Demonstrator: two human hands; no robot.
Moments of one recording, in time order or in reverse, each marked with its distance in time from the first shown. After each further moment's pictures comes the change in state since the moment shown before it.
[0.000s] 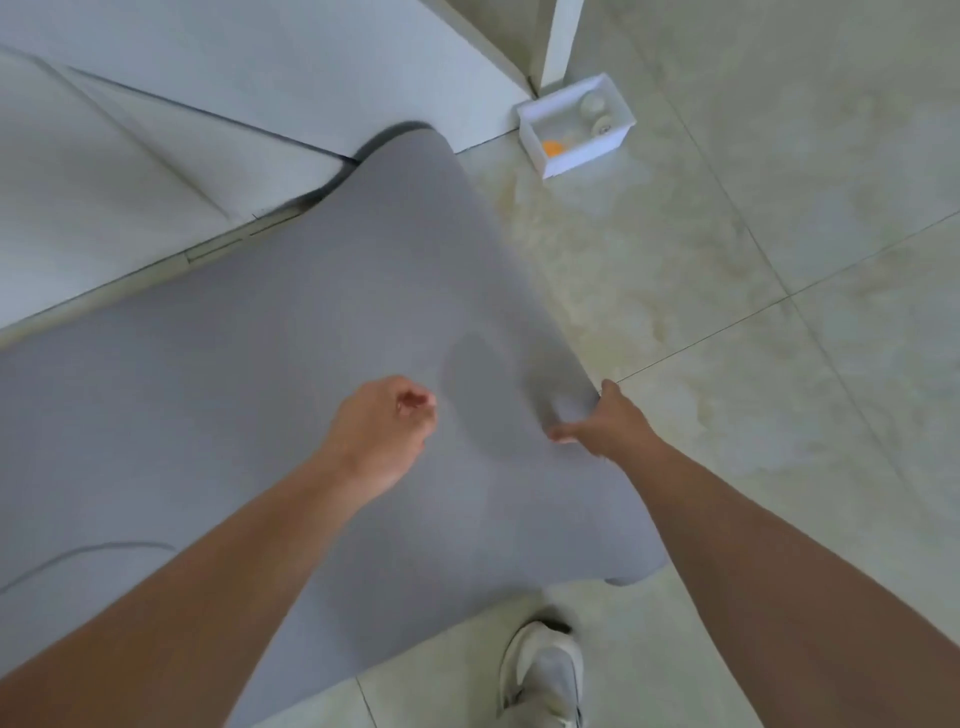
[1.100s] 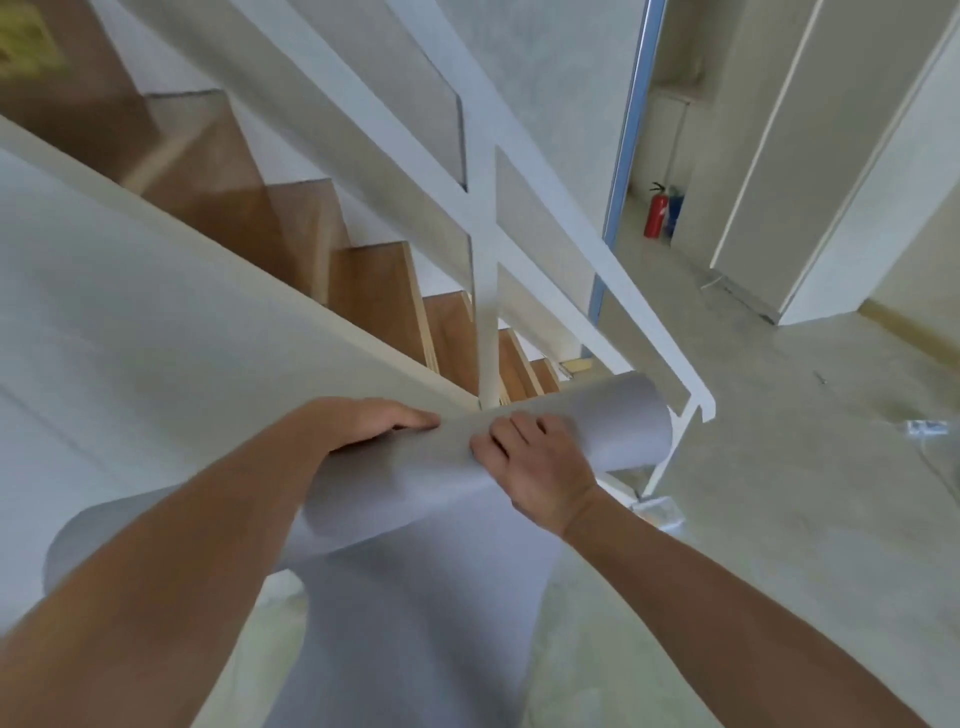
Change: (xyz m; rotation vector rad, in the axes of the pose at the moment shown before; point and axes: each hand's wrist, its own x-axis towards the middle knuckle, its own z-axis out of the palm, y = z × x) left_hand -0.575 0.199 -0.682 0.051 0.135 -0.111; right_hand -0.826 -0.415 -0.181 -0.752 1.333 -1.587
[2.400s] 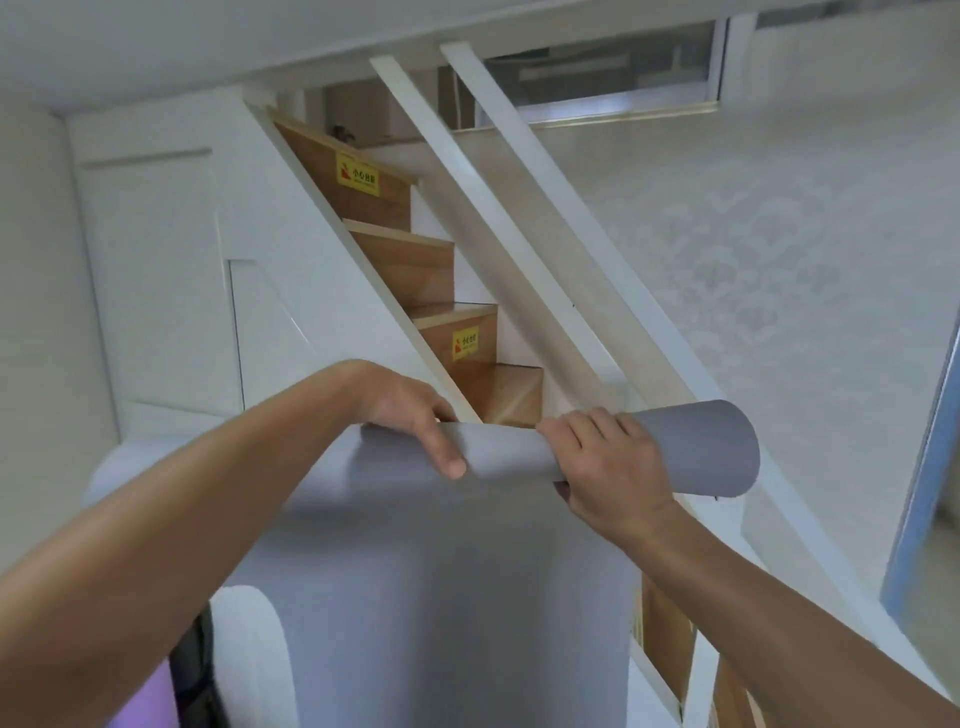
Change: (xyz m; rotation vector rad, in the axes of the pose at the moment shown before) left_hand -0.341 -0.031 -0.229 0.199 0.362 0.117; right_hand 0.274 -0.020 -0.215 0.072 0.676 -0.210
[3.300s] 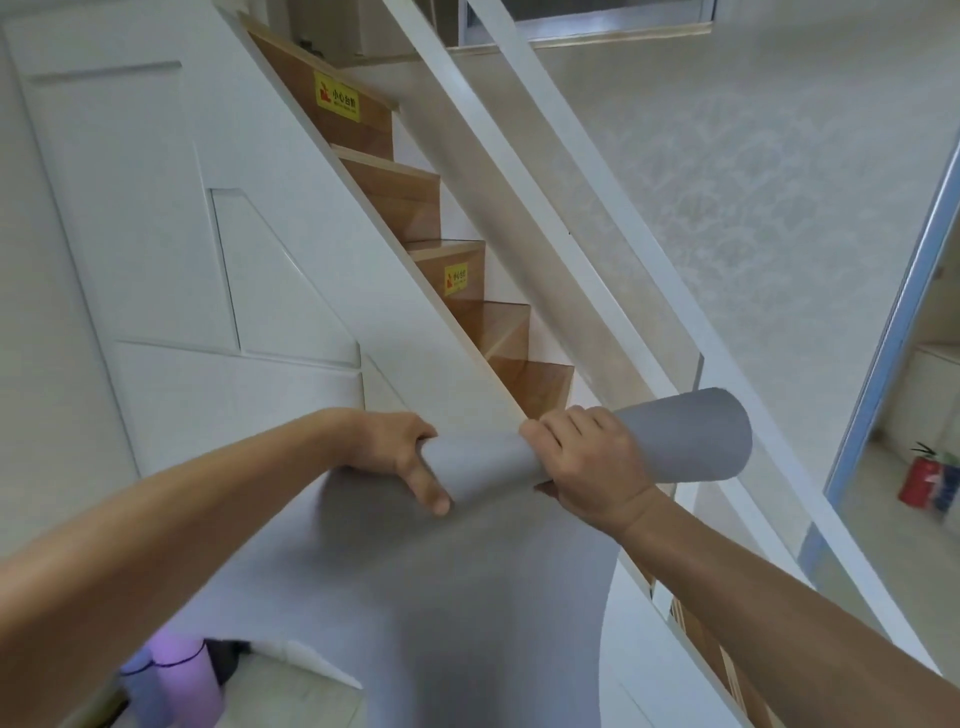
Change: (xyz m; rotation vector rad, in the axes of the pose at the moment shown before) left_hand -0.040 -0.056 0.109 -0.083 -0.033 0.070; right_hand -0.059 -0.066 -0.040 0.079 -0.306 -0.112
